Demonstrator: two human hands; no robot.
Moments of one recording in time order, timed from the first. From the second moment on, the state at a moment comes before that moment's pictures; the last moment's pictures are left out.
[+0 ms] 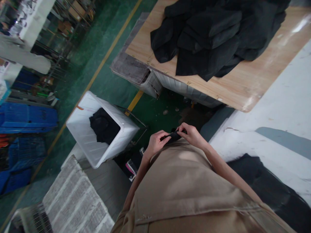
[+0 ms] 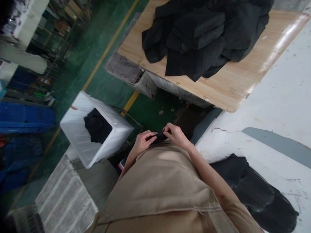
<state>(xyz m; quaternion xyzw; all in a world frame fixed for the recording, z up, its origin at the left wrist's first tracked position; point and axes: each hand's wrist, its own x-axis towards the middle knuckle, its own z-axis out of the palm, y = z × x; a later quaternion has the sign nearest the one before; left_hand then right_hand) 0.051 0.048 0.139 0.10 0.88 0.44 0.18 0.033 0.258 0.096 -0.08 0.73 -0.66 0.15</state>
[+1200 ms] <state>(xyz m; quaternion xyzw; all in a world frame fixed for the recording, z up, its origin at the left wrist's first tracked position) 0.046 0.062 0.140 0.06 0.85 0.49 0.18 0.038 0.257 0.102 -0.10 0.68 -0.71 0.15</state>
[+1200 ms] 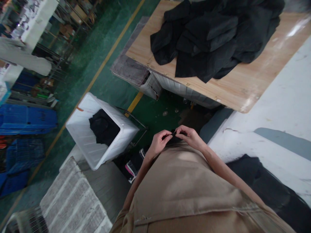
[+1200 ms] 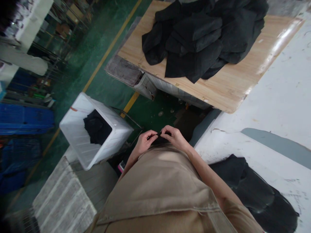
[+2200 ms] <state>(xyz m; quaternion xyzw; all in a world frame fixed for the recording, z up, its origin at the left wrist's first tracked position) 0.046 0.064 0.145 0.02 0.82 0.52 0.24 0.038 0.259 0.104 -0.14 0.73 -0.64 0.19</state>
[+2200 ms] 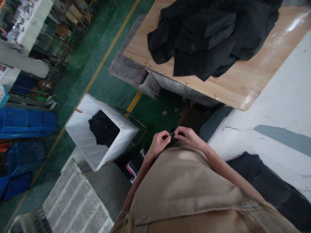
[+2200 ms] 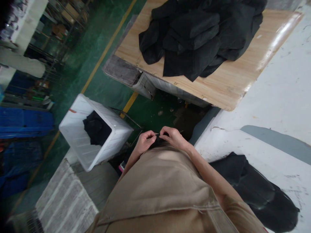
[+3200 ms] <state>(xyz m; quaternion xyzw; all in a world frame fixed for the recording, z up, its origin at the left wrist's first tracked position) 0.049 0.057 0.148 0.05 0.87 0.47 0.16 0.032 0.259 0.098 -0.18 0.75 -0.62 0.17</state>
